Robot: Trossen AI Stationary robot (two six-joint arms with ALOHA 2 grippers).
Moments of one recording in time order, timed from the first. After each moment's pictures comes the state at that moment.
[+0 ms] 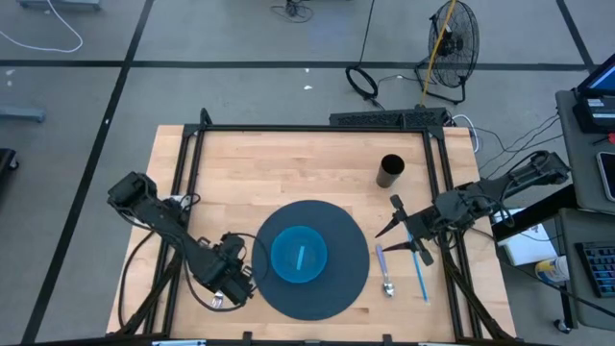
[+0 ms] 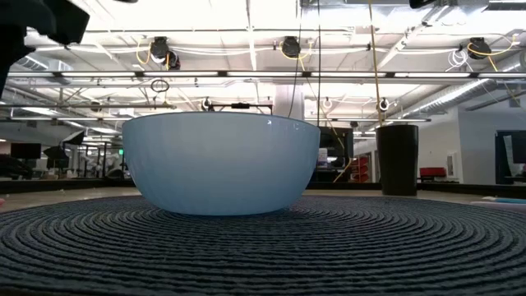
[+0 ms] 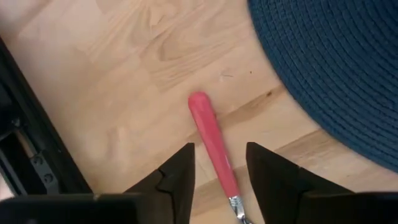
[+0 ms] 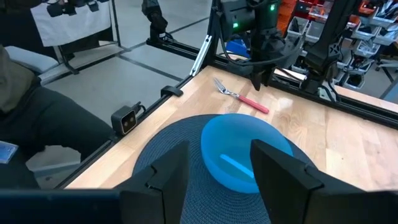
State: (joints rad) left arm -0.69 1.71 1.22 -1.32 -0.12 -1.74; right arm 0.40 0.77 0.66 -0.17 -0.03 -0.12
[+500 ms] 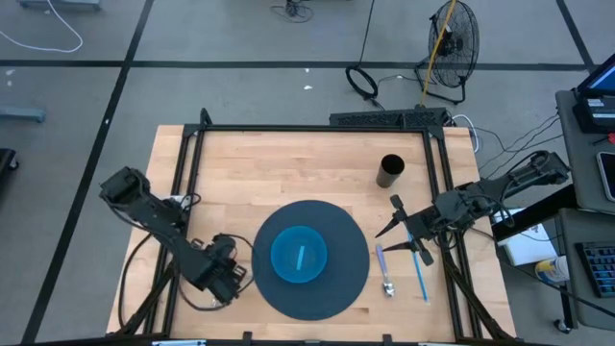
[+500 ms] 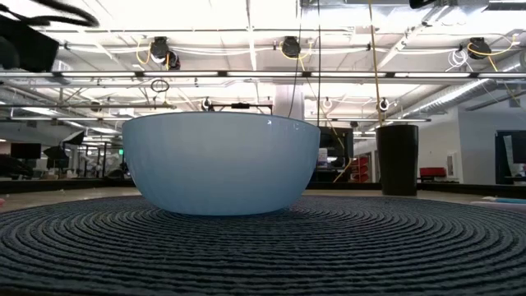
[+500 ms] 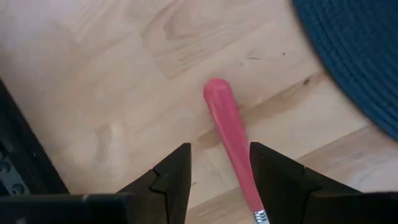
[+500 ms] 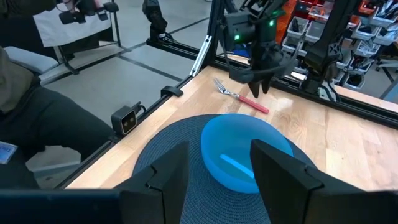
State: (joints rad) left arm -0.76 1.62 1.00 -1.13 -0.14 -1.82; right arm 0.40 0.77 0.66 -0.17 -0.03 -0.12
